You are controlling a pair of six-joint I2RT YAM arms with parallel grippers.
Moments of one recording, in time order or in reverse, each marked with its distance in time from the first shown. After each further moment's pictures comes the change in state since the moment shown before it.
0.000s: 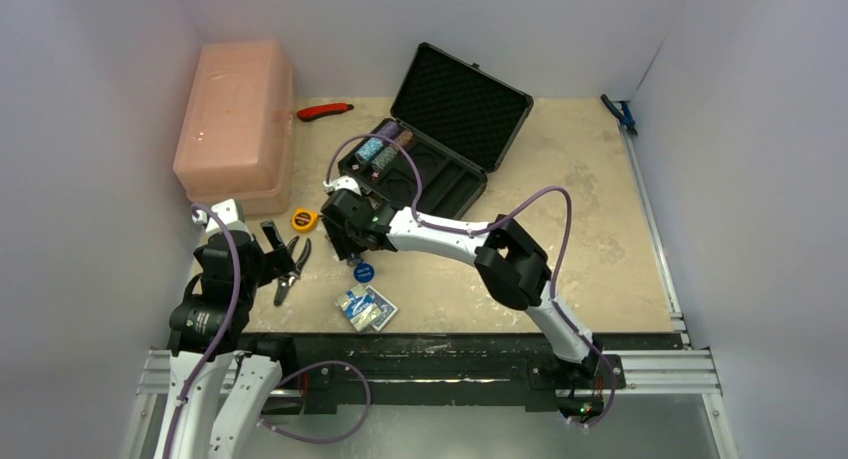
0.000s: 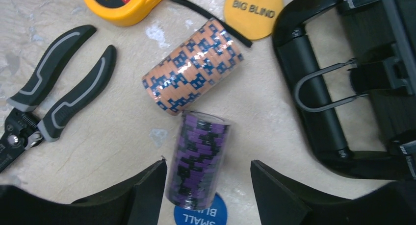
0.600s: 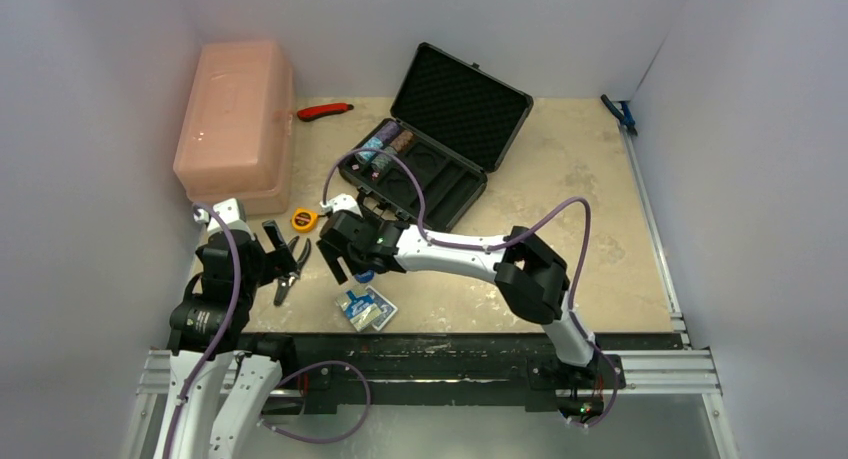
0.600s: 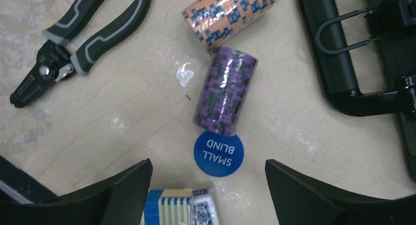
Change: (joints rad) left arm 0.000 0.003 0.000 0.005 0.026 0.000; right arm 0.104 -0.152 -0.166 0.000 0.043 0.000
